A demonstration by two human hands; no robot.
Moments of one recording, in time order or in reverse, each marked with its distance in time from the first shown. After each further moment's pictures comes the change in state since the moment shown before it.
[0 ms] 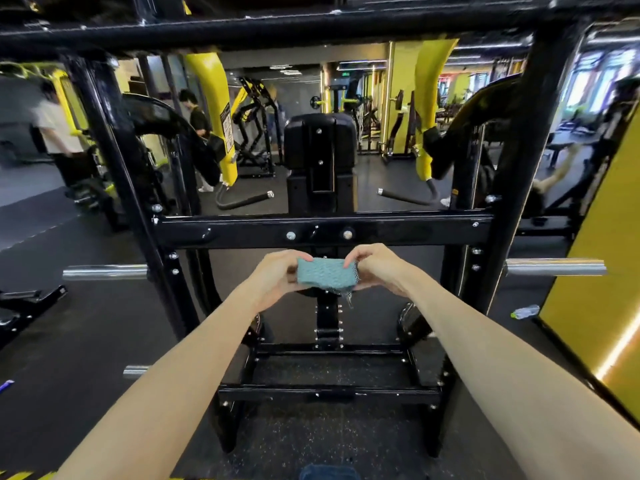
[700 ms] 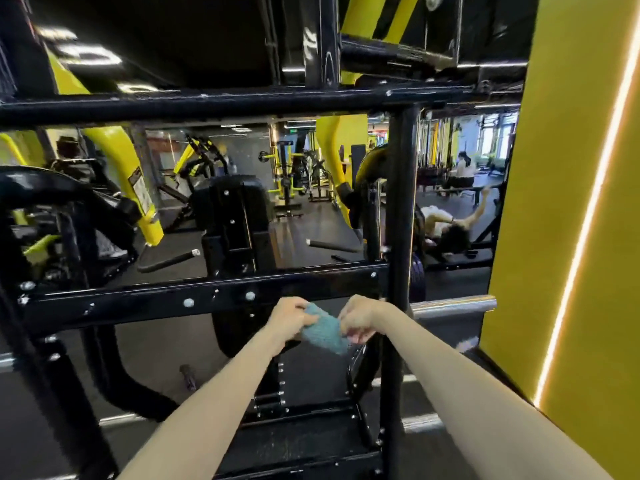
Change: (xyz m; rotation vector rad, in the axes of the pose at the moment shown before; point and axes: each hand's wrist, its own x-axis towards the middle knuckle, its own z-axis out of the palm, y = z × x) left_hand 0.055 -0.007 0.213 0.499 -0.048 0.076; right_hand -0.033 0.028 -0.172 -0.506 -0.065 0.333
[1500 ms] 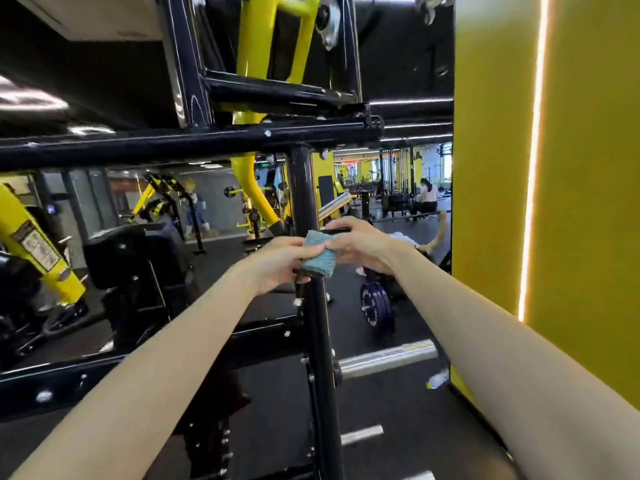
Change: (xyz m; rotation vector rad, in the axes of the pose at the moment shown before) left_hand 0.097 0.229 0.135 -0.129 -0.368 0.254; right_hand -0.042 0.073 -0.263 0.634 0.341 -0.502
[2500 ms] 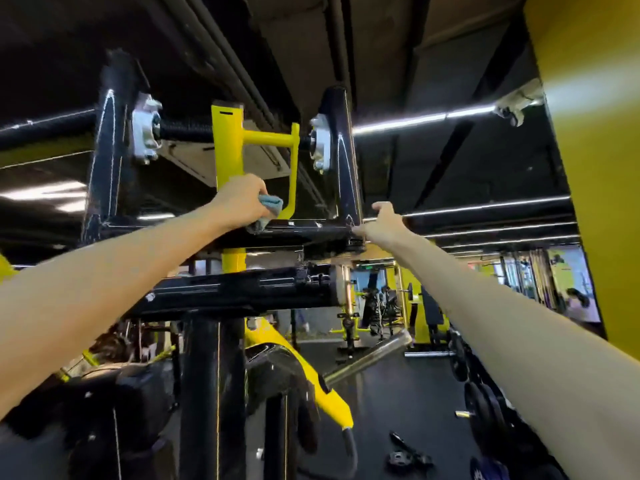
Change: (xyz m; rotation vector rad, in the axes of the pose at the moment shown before) left_hand 0.253 0.278 -0.048 1.398 1.050 0.254; right_hand 0.288 -0.151 -0.237 -0.283 0.244 -0.422
